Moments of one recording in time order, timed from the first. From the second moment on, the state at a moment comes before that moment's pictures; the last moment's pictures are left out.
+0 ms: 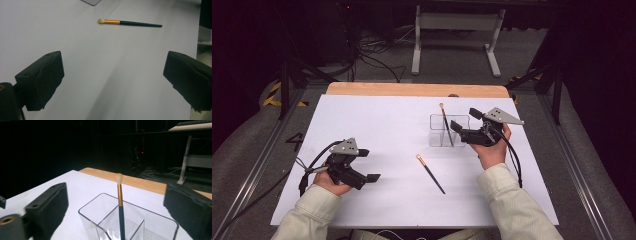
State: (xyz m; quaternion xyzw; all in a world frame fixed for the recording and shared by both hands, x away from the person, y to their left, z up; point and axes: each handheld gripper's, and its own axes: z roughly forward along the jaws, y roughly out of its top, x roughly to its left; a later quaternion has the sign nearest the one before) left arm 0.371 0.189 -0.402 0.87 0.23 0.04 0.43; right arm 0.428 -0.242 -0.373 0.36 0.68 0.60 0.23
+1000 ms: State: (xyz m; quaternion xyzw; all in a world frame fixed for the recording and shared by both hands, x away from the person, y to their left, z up) left arm 0.373 0.200 -0.408 0.87 0.25 0.05 0.42; right arm 0.386 -0.251 -0.345 0.32 0.72 0.58 0.21
